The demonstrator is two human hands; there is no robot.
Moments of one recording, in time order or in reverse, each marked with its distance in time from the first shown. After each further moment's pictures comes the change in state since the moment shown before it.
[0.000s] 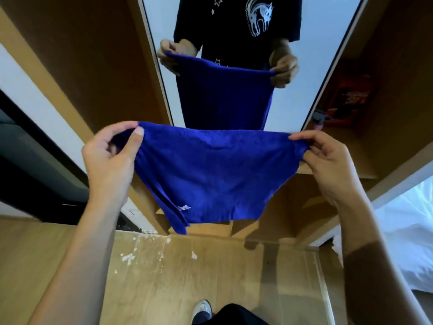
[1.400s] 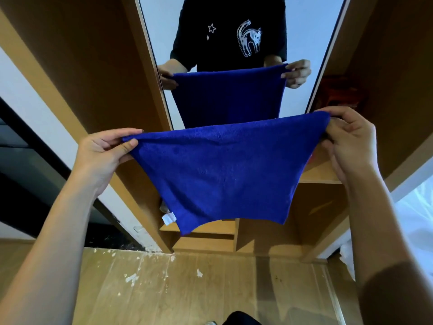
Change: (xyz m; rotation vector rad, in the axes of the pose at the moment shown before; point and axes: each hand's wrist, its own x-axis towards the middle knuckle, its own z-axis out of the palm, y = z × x) left_hand 0.047 0.011 -0.026 -0.104 -0.360 -0.190; right_hand 0.010 -0.048 -0.023 0.209 0.250 -0.076
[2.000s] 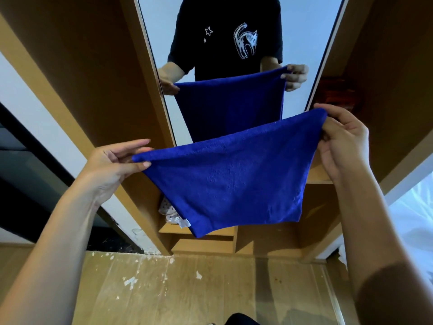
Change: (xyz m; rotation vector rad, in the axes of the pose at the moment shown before) left_hand -0.004 -0.010 -0.002 -0.094 -0.167 -0.175; right_hand 0.006 0.003 0.010 0.192 0.136 0.142
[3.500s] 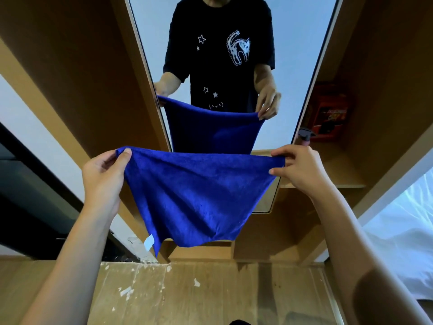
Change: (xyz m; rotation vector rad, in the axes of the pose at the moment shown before) left_hand 0.005 -0.009 0.024 0.006 0.508 0.093; right_hand 0.006 0.051 0.004 -0.910 -0.318 -0.009
